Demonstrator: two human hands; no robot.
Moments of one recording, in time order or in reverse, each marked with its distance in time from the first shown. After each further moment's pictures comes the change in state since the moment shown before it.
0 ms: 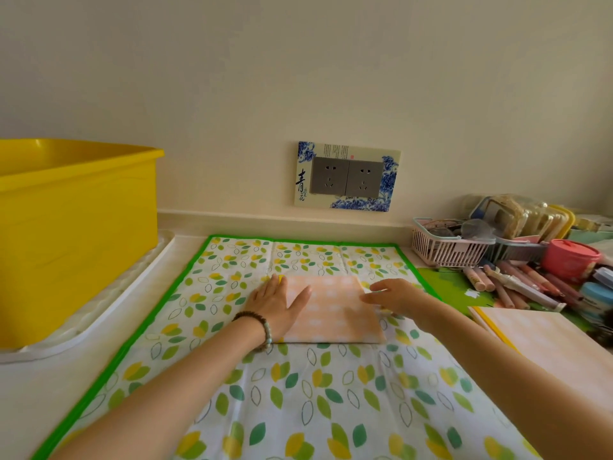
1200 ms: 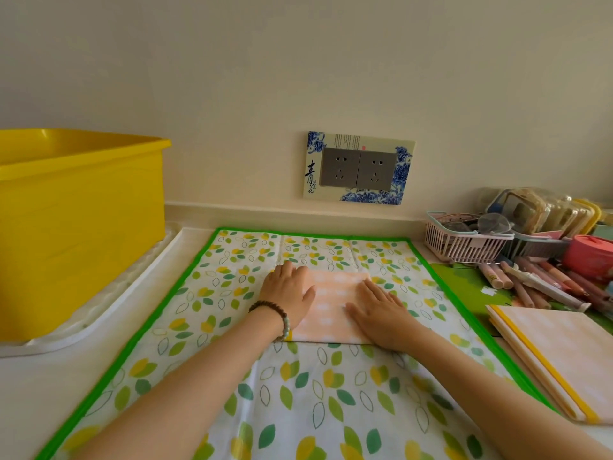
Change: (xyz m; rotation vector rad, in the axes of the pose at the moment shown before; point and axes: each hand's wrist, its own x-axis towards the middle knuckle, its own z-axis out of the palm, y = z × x) left_hand 0.021 0.005 0.001 0.144 0.248 0.112; right_hand -0.009 0.002 0.053 -0.651 0.004 -0.249
